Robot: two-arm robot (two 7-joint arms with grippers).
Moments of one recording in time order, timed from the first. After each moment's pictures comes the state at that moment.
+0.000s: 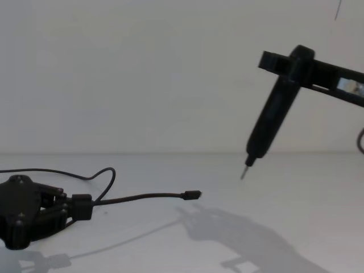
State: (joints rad) left arm -0.25 0.73 0.42 -1.50 -0.55 -0.13 -0.90; right arm 0.08 0.26 -0.27 -1.81 0.52 0.12 0.25
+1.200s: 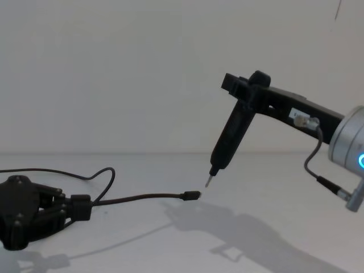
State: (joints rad) left arm -0.25 0.74 0.42 -1.50 -0.55 -0.13 -0.90; right arm 0.25 0.21 -0.35 -1.49 0.56 -0.06 0.41
